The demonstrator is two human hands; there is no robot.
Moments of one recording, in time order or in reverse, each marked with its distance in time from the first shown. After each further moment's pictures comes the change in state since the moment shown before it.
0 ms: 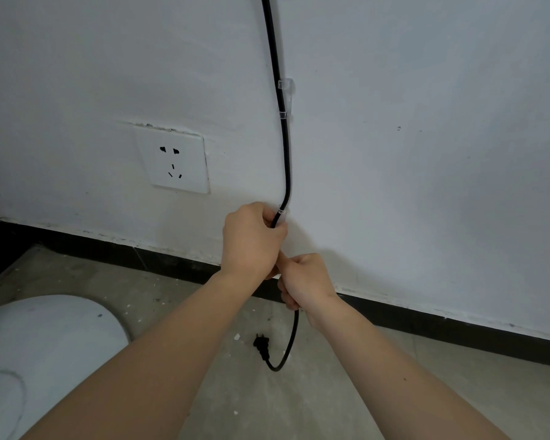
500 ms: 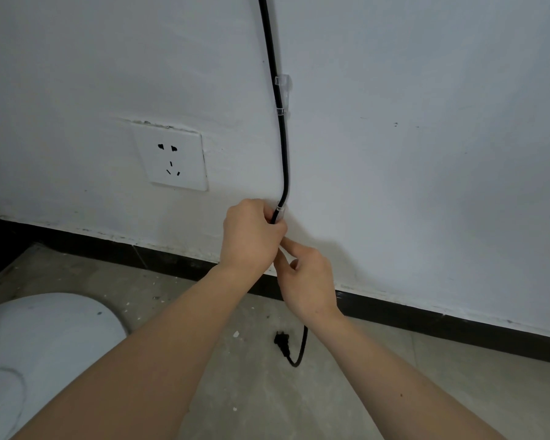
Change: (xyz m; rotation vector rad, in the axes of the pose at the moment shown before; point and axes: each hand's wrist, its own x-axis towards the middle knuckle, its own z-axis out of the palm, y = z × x) left_hand 0.003 0.002 0.001 0.053 -0.032 0.003; right_hand -0.003 0.014 -0.001 -0.396 0.210 -0.505
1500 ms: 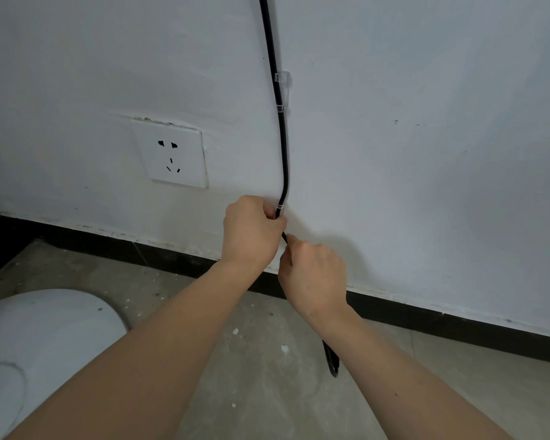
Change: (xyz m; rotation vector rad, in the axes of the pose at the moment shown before) left_hand 0.002 0.004 0.001 0.007 0.009 -0.080; right_hand 0.005 -0.005 -0.010 -0.706 0.026 -0.174
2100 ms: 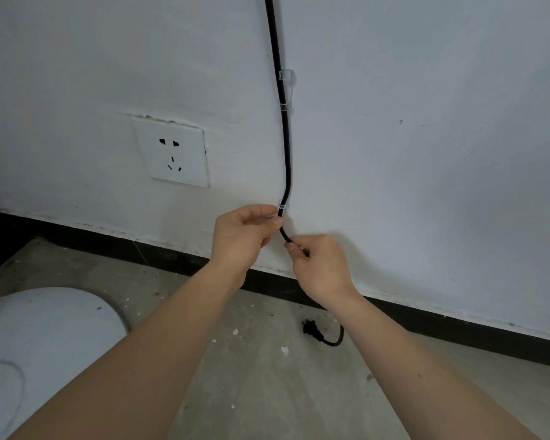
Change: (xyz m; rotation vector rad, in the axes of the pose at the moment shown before) left_hand -0.006 -0.022 -0.007 -0.698 -0.160 -0.314; right_hand 0.012 0.017 0.002 0.543 -0.125 0.158
